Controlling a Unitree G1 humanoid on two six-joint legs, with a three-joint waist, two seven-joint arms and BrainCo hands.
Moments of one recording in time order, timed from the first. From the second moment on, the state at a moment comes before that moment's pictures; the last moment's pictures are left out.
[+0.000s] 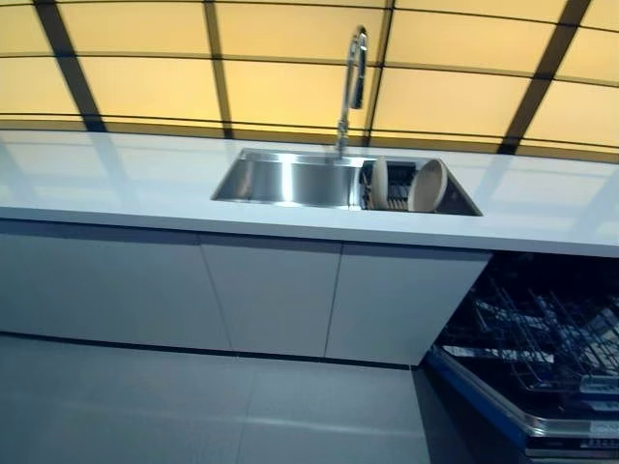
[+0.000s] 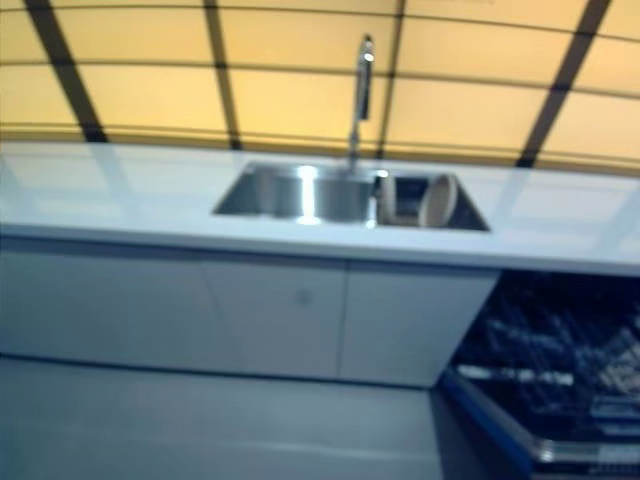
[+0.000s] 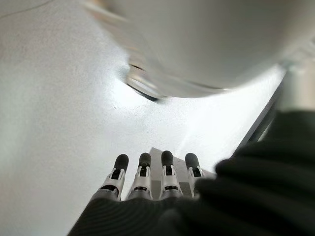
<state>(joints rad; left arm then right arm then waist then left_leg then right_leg) -0.13 0.22 -0.29 1.36 -0.31 0.09 -0.06 -0.09 -0.20 0.30 1.32 -0.01 0.09 -0.12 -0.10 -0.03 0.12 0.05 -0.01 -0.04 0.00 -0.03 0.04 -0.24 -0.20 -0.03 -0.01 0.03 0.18</state>
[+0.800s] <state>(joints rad) -0.09 0.24 -0.22 1.35 -0.35 0.12 -0.04 -0.11 -0.26 0.34 1.28 -0.01 0.13 -0.10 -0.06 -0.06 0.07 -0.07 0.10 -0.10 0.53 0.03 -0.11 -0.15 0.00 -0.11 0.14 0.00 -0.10</state>
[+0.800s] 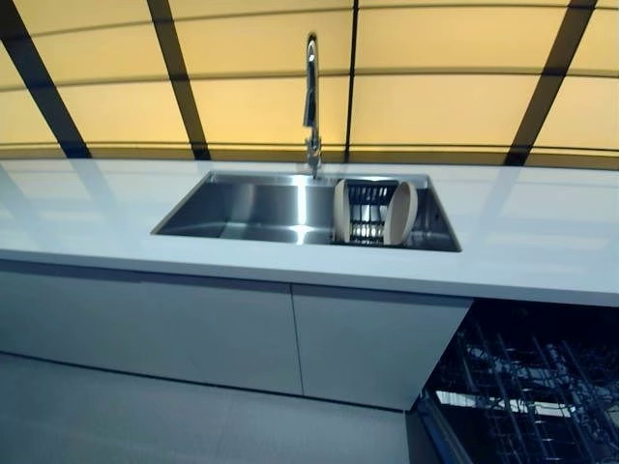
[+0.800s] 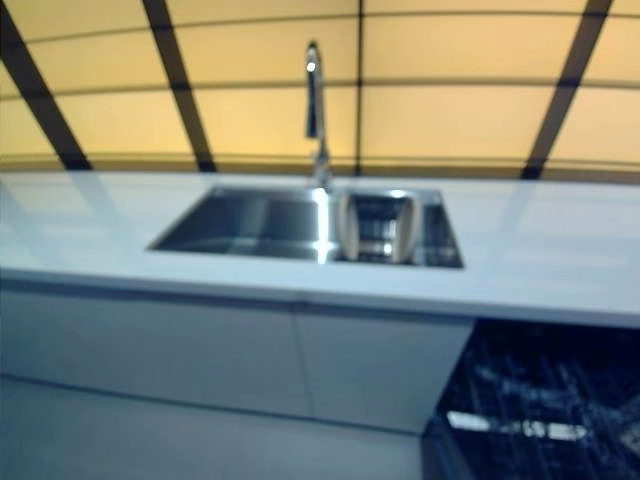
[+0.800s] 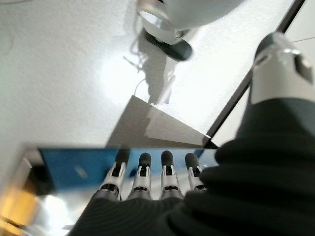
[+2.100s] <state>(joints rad) -0.09 0.24 -0.29 1.31 -0.32 0.06 -0.02 -0.12 -0.20 0.37 1.33 -0.08 0.12 -0.08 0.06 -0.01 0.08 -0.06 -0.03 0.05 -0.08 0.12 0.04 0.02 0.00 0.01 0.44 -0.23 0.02</state>
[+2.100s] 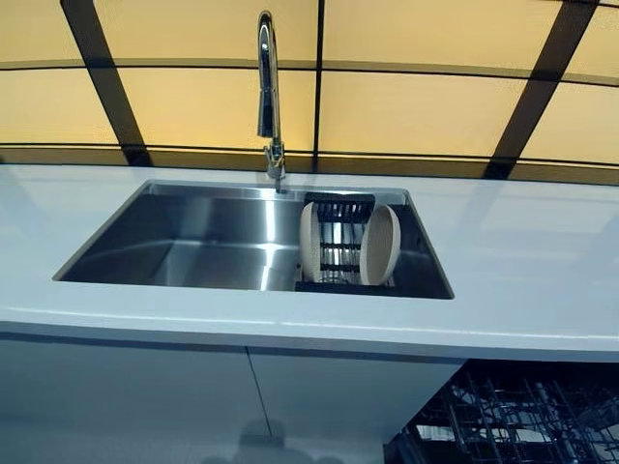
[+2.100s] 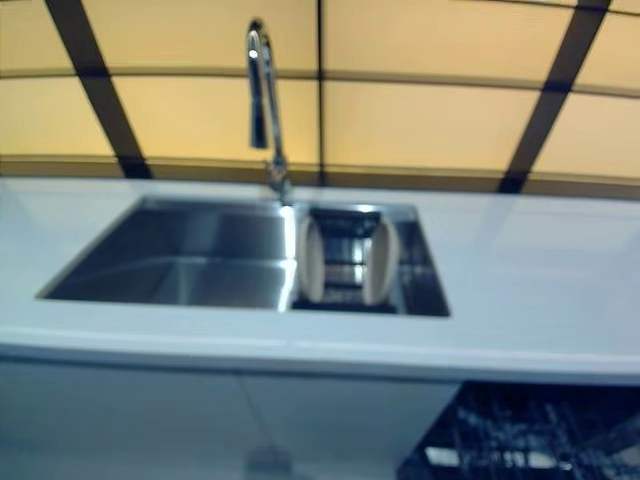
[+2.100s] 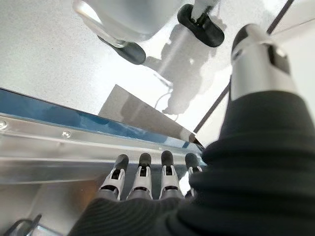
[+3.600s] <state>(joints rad) 0.01 0.38 -0.16 1.24 -0.21 0.09 -0.07 -0.03 -1.00 0.16 0.15 0.43 0.29 0.91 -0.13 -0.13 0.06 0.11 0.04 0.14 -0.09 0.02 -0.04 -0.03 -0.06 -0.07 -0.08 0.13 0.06</state>
